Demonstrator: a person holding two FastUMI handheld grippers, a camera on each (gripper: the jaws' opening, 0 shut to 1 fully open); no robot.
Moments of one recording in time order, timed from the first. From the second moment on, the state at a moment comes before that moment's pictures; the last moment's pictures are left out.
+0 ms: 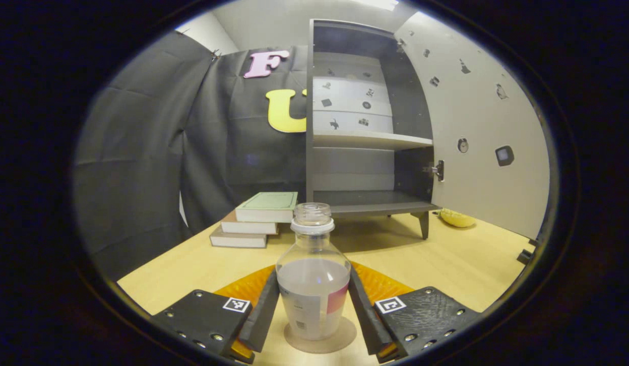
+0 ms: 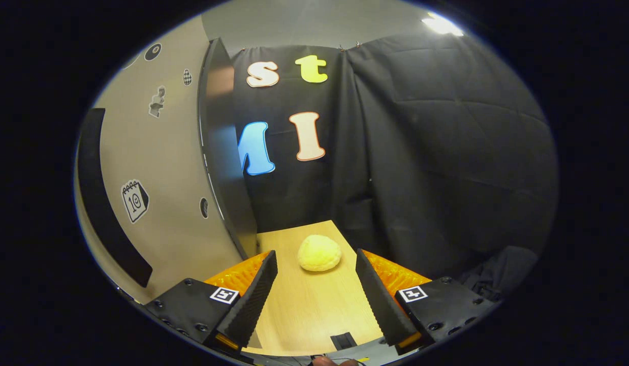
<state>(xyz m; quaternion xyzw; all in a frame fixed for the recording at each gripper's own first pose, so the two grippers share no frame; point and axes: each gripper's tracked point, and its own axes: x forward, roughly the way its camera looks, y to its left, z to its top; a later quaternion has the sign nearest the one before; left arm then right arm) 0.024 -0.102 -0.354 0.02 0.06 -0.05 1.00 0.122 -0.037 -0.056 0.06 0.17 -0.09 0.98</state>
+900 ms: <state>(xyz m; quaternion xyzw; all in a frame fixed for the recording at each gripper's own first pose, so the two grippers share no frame) 0.026 -0.115 -0.331 0.05 0.07 -0.08 0.99 0.111 -0.016 -0.104 0.02 0.21 -0.09 0.97</state>
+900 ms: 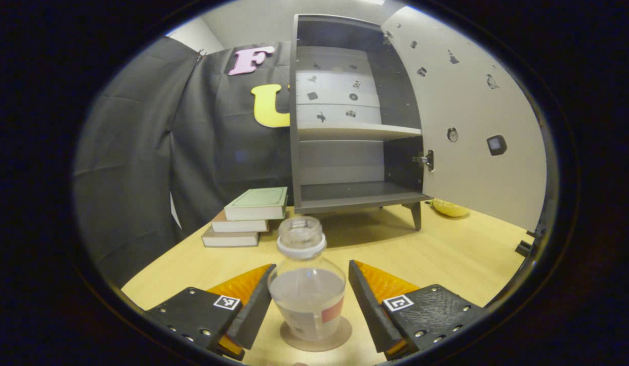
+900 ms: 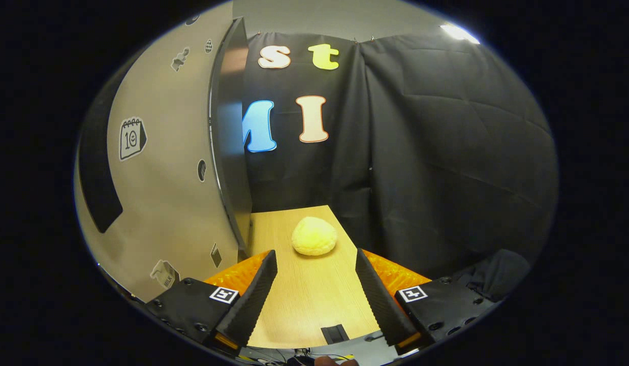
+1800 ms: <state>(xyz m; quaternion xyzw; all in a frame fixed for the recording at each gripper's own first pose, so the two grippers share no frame) -0.026 -0.106 -0.146 0.03 0.03 -0.03 1.00 0.113 -0.049 -0.081 0.09 0.15 -0.10 0.98</state>
